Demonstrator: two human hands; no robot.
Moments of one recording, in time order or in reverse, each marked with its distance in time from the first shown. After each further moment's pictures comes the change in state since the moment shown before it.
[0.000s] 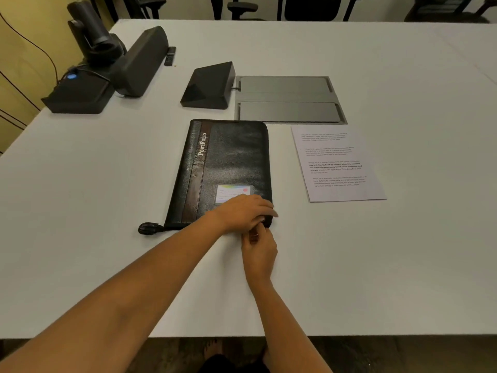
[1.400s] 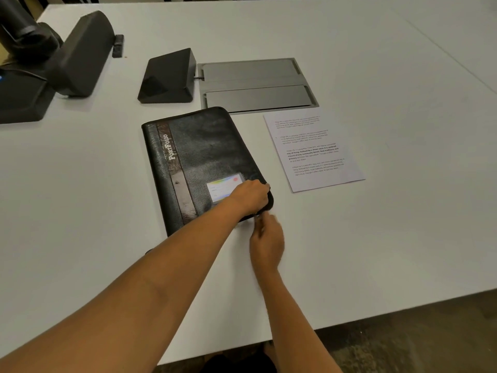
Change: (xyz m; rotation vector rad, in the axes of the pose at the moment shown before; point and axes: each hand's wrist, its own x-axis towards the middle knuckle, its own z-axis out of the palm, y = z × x) left_hand 0.076 0.021 -0.005 0.019 -0.027 -0.253; right_hand 0.031 0.014 -0.017 -0.141 0.237 -0.031
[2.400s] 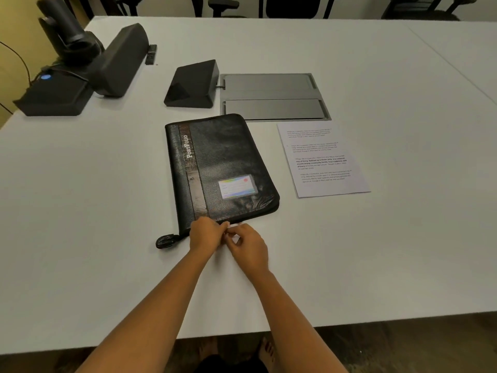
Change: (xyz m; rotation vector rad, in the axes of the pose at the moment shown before) left_hand -0.108 -0.036 0.056 -0.852 0.288 -0.821; right_hand -0.024 -0.011 -0.005 -0.063 -0.540 -0.237
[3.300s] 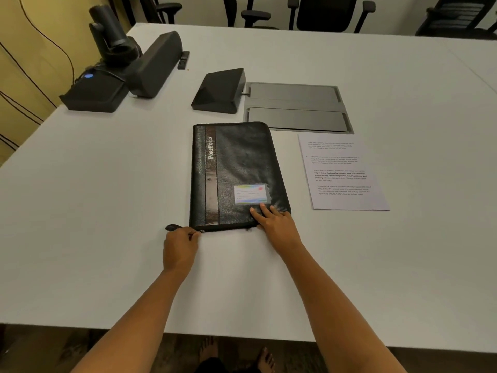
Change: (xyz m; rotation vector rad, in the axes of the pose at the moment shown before) left_hand -0.014 -0.065 -0.041 0.017 0.356 0.116; right_hand 0.070 0.025 -0.043 -0.836 -0.315 -0.360
